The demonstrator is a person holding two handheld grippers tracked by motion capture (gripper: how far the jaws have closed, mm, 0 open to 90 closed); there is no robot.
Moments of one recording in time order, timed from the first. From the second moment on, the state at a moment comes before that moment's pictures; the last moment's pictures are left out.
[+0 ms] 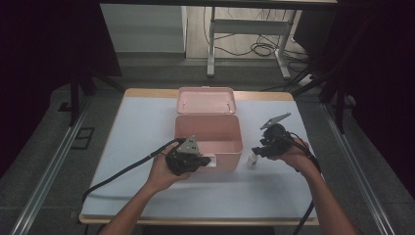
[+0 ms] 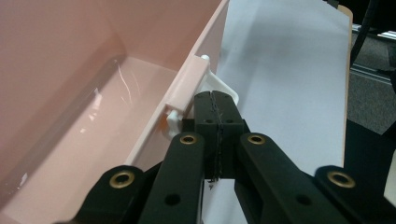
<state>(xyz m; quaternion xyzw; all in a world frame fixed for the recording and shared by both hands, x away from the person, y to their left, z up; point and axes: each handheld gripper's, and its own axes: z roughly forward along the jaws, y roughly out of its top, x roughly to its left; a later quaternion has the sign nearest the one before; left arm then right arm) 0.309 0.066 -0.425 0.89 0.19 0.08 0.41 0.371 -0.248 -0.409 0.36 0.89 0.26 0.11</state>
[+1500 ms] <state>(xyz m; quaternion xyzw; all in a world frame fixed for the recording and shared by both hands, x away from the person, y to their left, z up) 0.308 0.066 -0.425 0.89 0.19 0.08 0.41 0.384 -0.231 -0.464 0.36 0.91 0.17 0.06</state>
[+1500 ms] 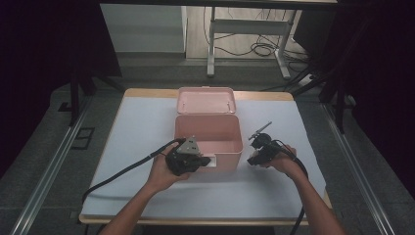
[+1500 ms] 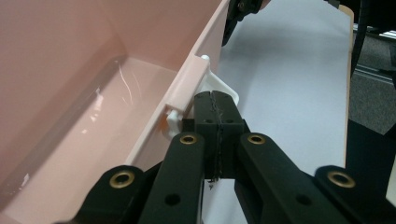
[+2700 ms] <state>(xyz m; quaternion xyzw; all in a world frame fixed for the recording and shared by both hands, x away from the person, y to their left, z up) 0.309 0.066 -0.425 0.89 0.19 0.08 0.41 0.388 -0.208 -0.351 0.32 0.90 0.26 0.12</state>
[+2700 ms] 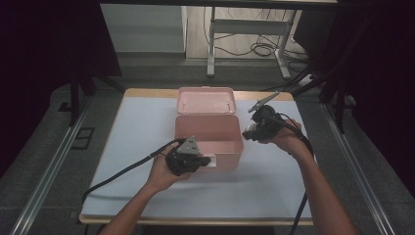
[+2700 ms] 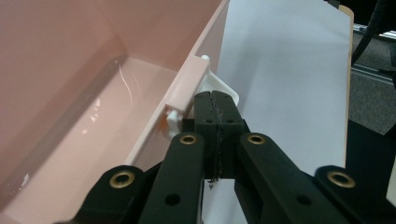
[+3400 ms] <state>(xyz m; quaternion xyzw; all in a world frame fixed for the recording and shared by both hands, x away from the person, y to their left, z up) 0.309 0.066 -0.425 0.89 0.19 0.08 0.41 0.389 -0.196 -0.321 0.31 0.90 0.27 0.14</state>
